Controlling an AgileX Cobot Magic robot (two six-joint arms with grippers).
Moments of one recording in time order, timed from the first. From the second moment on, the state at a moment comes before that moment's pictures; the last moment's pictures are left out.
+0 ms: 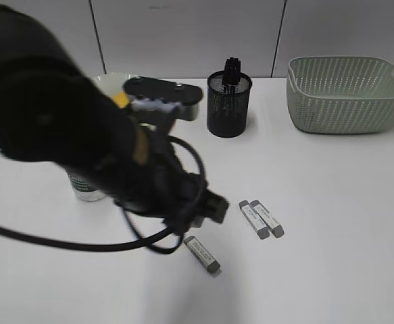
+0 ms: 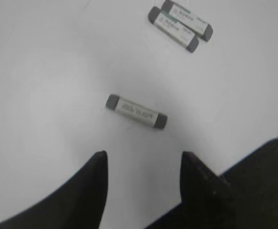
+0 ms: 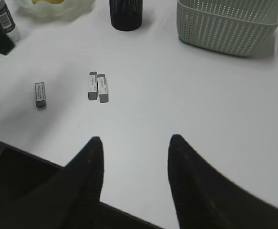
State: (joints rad) left arm -0.97 1.62 -1.06 0.11 0.64 -0.56; right arm 0.44 -0.01 -0.51 -0.01 1.04 0.02
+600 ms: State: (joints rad) left arm -0.97 2.22 -1.62 0.11 0.74 -0.62; right arm 0.44 -0.01 -0.51 -0.01 1.04 0.02
